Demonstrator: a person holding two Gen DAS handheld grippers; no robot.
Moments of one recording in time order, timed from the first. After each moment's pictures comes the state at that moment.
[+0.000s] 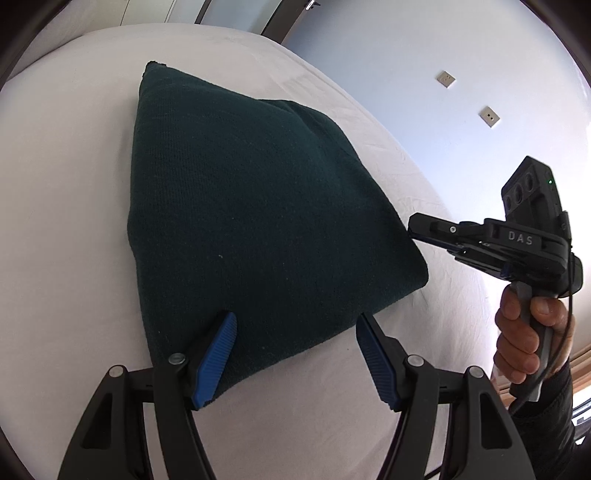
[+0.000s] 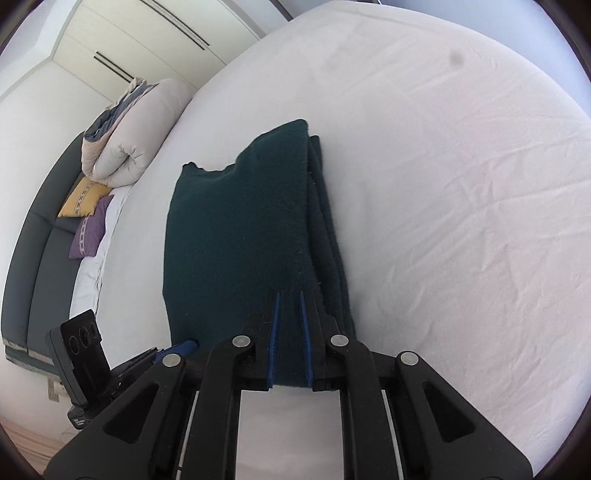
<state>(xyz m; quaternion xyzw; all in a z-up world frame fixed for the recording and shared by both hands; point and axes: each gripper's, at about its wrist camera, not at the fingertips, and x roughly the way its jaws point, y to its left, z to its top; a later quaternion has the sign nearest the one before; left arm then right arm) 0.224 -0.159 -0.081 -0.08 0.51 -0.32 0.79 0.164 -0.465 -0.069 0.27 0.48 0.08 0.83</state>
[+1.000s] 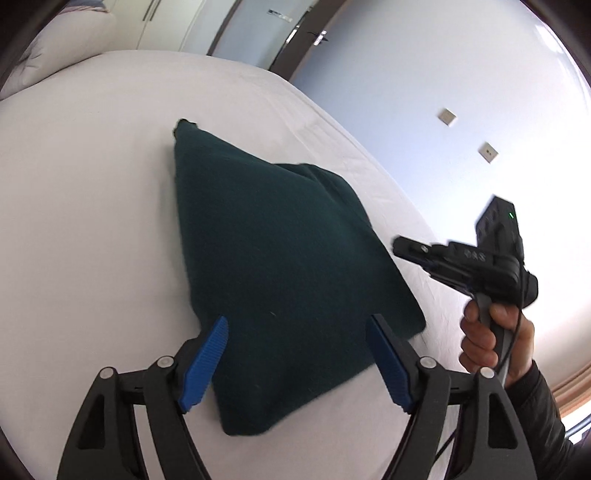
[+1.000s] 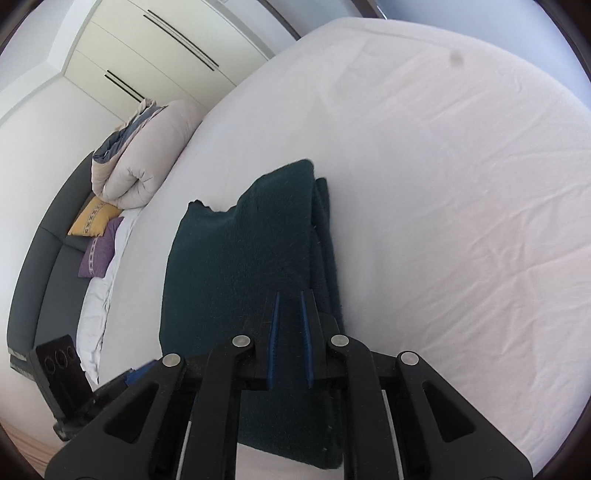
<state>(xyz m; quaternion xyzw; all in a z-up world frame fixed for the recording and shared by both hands) 0.251 -0.105 -0.052 -0.13 0.46 -0.30 0.83 0.207 -0.488 -0.071 0.29 0.44 0.07 0.85</state>
